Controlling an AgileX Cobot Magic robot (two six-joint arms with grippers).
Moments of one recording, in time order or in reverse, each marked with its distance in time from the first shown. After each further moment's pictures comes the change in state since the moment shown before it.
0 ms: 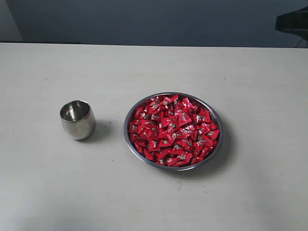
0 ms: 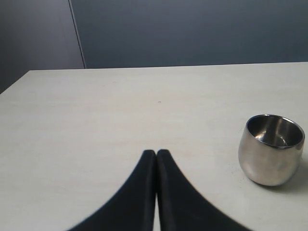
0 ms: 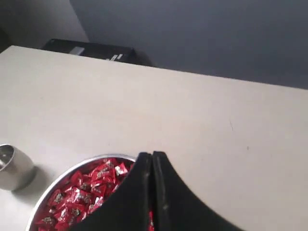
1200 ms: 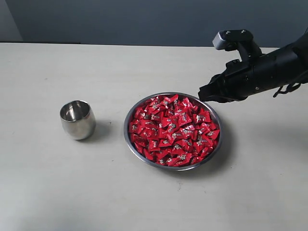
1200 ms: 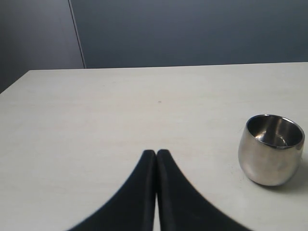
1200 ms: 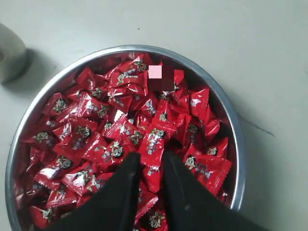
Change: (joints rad) left arm 0.000 0.000 0.000 0.000 0.000 0.000; right arm 0.375 0.451 -0.046 -0.177 -0.168 0.101
